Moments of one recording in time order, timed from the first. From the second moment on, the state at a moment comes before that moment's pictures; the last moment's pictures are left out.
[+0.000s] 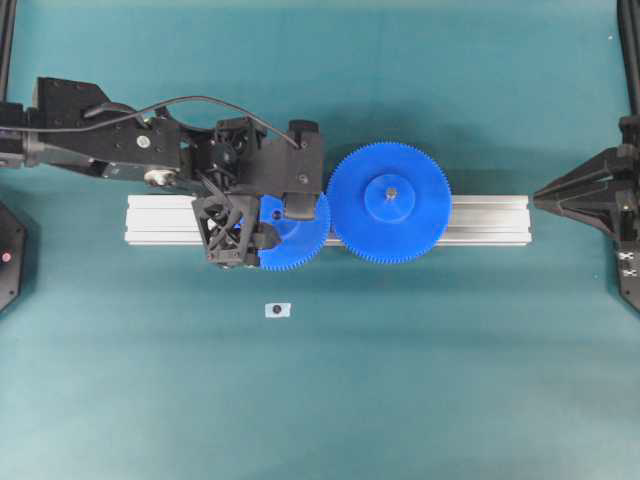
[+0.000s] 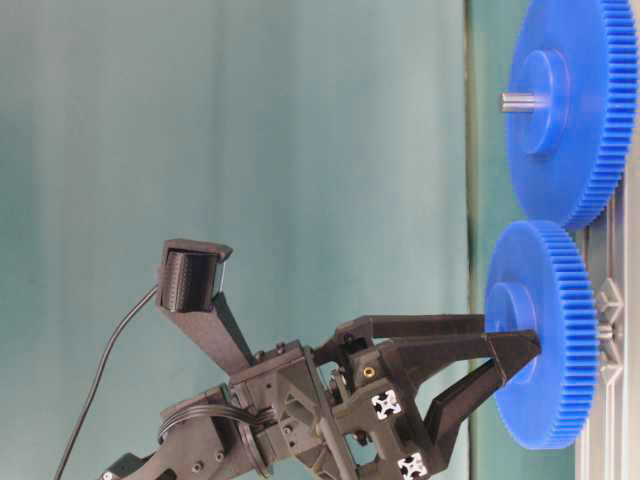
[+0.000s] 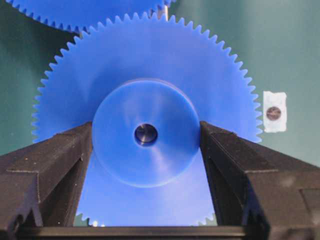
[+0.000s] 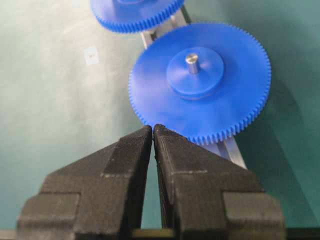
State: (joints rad) left arm 0.12 0.03 0.44 0.02 0.63 0.16; right arm -0.12 -1.08 1.19 0.08 0.35 0.22
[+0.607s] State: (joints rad) left arm 0.11 0.01 0.37 0.02 0.73 0.14; right arm -0.12 -1.08 1.21 0.08 0.33 0.22
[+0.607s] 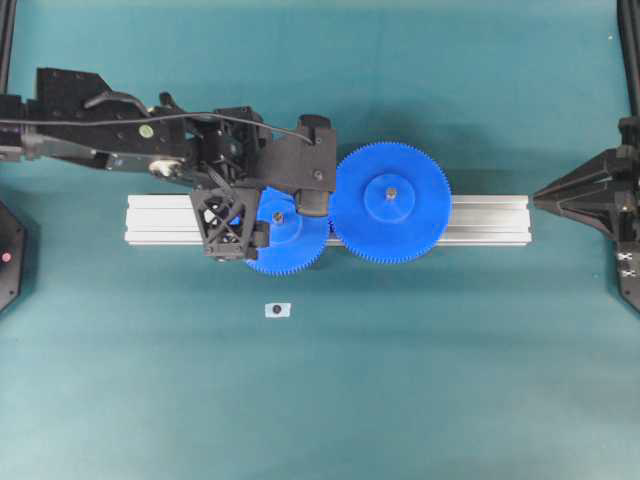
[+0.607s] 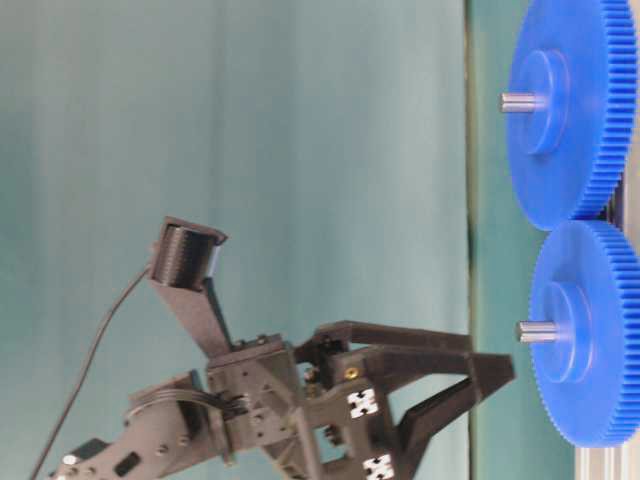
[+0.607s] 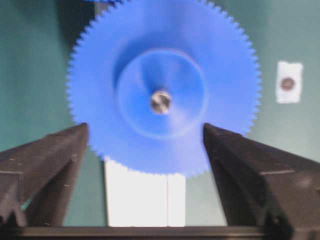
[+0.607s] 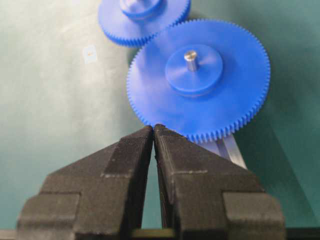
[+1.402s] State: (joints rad) left arm 0.11 -0.40 0.58 0.02 0.66 0.06; right arm -0.14 -1.10 1.21 0.08 0.32 0.22
